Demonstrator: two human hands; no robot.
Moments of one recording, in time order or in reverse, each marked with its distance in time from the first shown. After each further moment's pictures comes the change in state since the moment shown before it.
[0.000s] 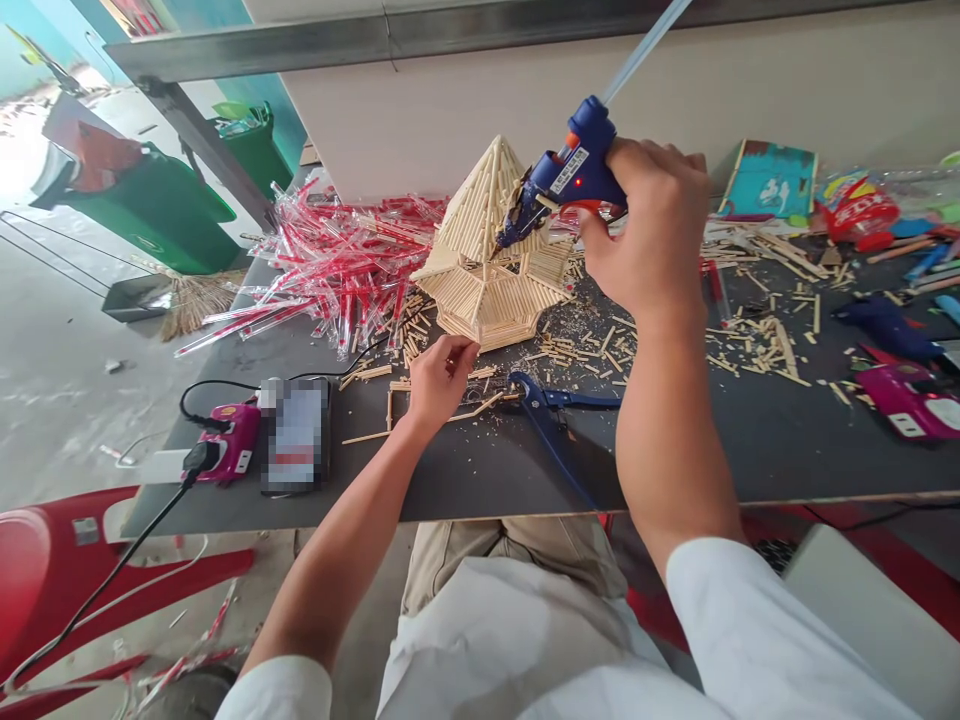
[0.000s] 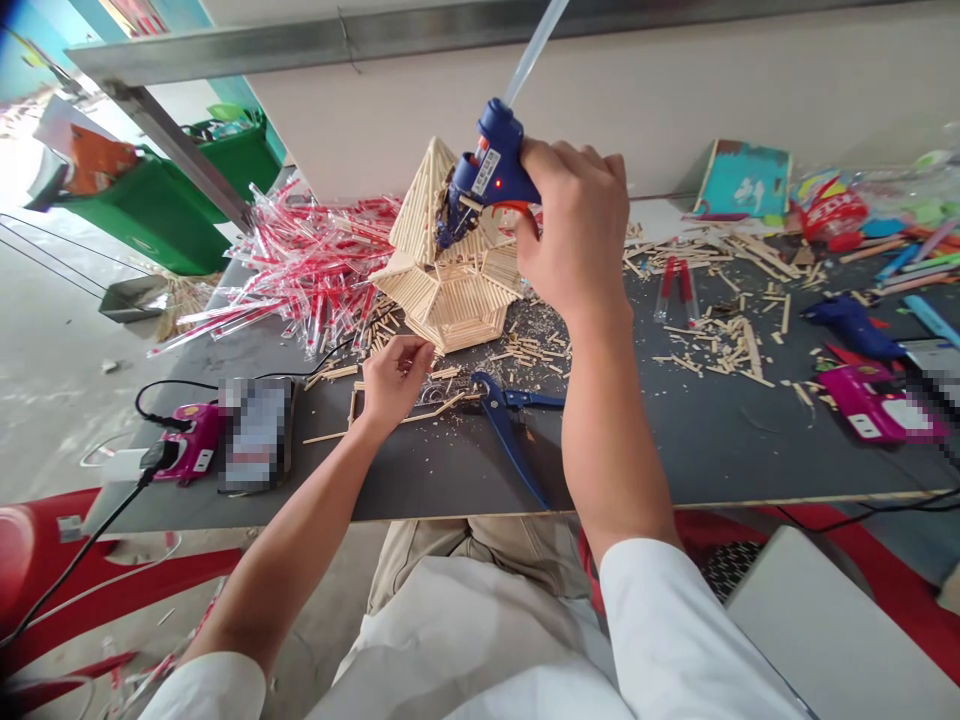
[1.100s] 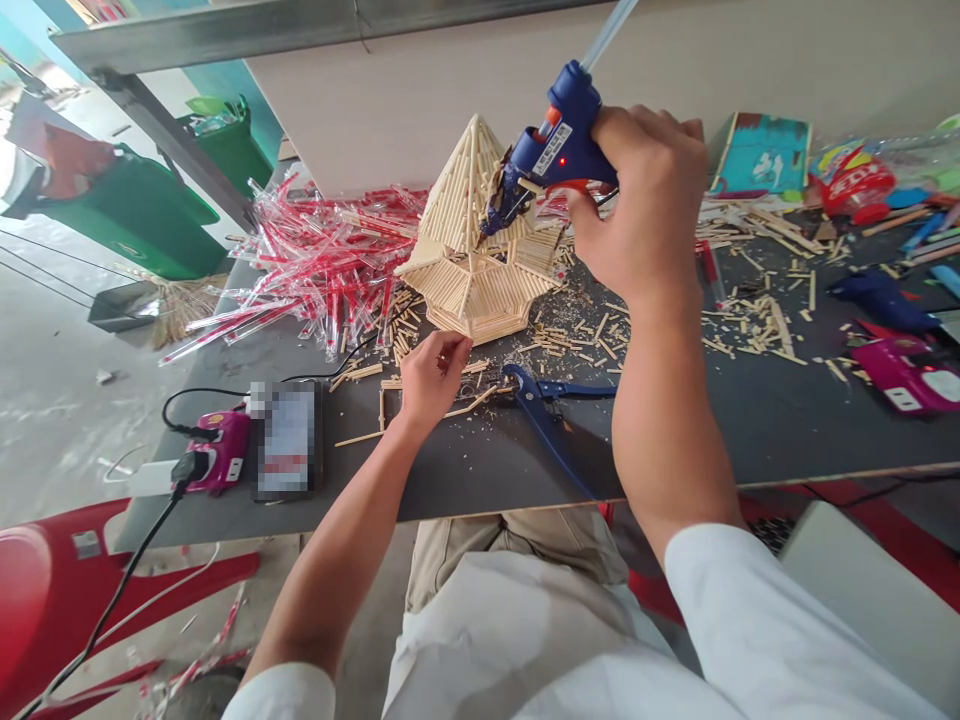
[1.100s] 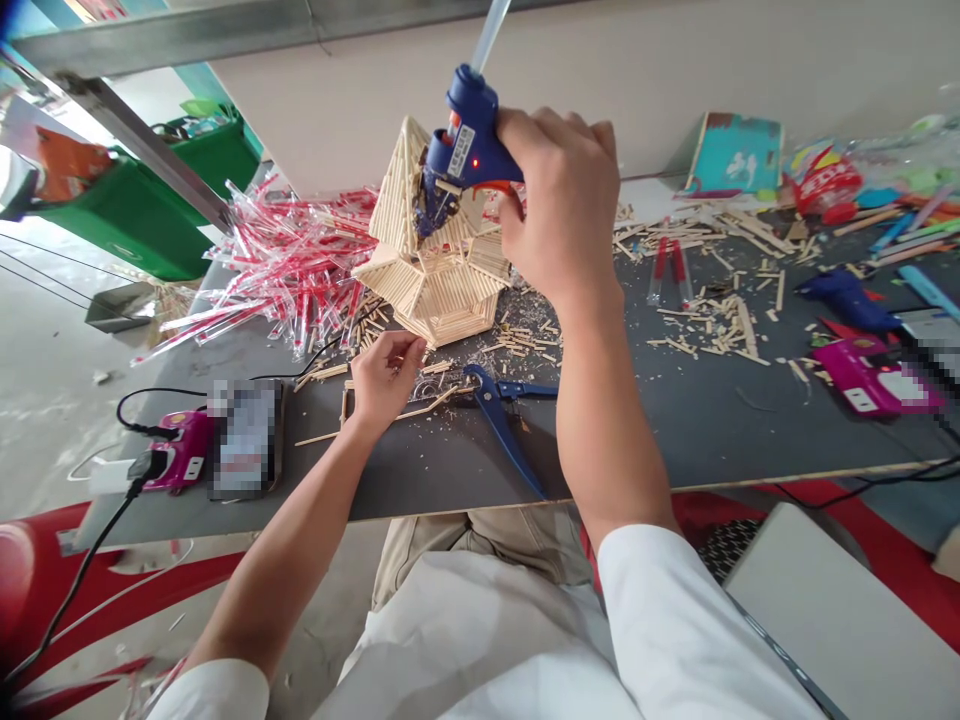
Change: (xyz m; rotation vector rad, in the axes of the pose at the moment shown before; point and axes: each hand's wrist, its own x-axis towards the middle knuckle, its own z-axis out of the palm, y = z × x) left_hand -0.001 0.005 0.001 0.010 0.015 0.026; right_hand -0.002 -0.001 -0.006 -0.089 -0.007 -0.032
